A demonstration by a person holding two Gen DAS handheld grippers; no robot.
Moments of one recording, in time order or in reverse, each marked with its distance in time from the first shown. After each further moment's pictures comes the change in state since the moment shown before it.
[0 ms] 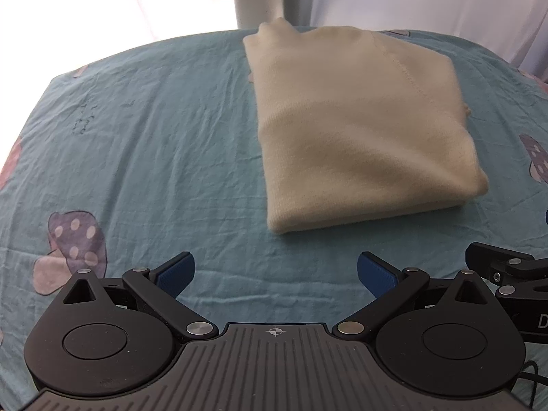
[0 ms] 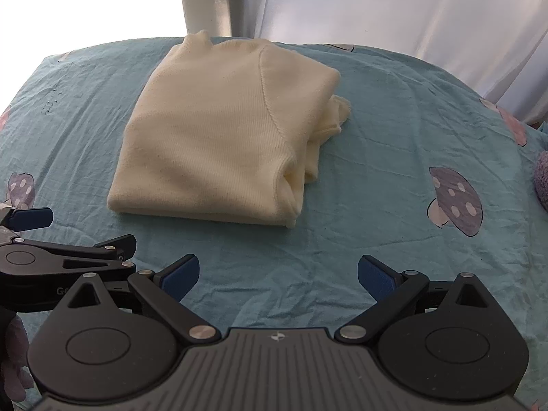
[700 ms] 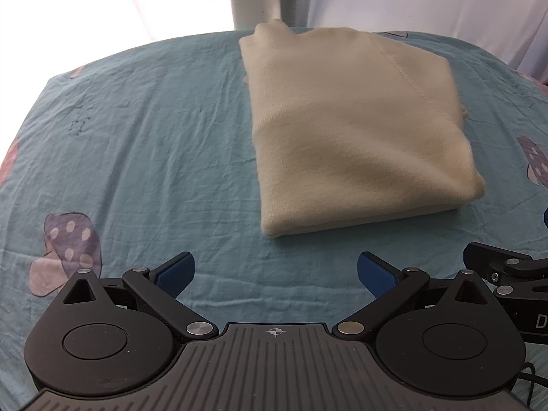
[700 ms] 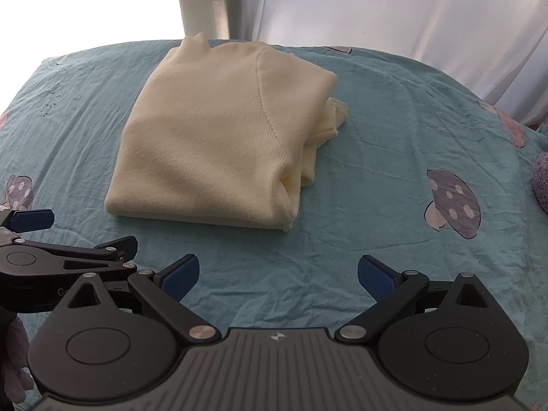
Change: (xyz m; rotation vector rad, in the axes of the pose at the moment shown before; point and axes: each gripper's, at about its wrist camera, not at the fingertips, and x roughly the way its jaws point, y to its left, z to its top) left arm 0.002 -0.003 0.002 -0.005 -0.002 -0.006; right arm 0.000 -0.002 0.001 0.005 -0.008 -0.004
